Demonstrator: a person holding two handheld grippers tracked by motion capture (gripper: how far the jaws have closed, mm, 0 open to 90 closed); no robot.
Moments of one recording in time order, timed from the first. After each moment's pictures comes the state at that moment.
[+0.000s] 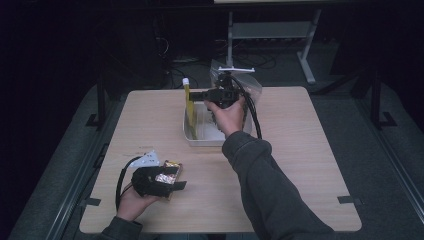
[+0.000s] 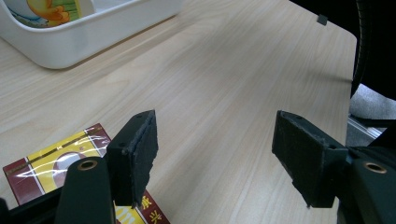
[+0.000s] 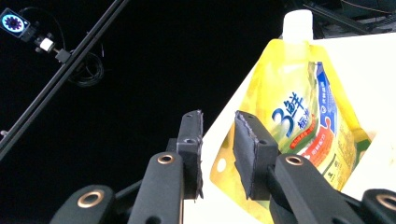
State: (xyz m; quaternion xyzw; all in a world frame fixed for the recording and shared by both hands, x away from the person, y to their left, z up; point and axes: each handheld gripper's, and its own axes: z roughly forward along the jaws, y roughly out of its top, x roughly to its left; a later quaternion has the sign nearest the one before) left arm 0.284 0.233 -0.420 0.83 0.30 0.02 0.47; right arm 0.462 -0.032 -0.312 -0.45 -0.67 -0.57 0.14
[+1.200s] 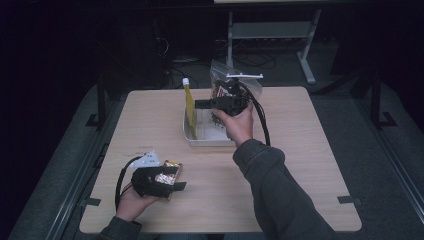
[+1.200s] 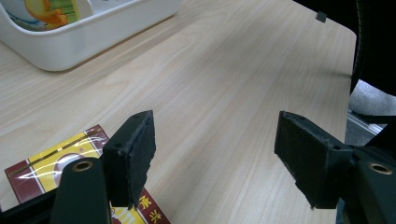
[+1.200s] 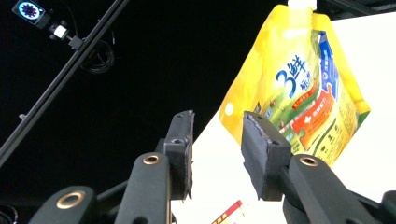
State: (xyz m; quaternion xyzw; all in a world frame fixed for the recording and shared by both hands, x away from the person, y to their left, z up) left arm 0.284 0.233 -0.418 0.83 0.29 0.03 0.47; right arm 0.440 -0.054 -0.316 -0.44 -0.68 -0.57 0.16
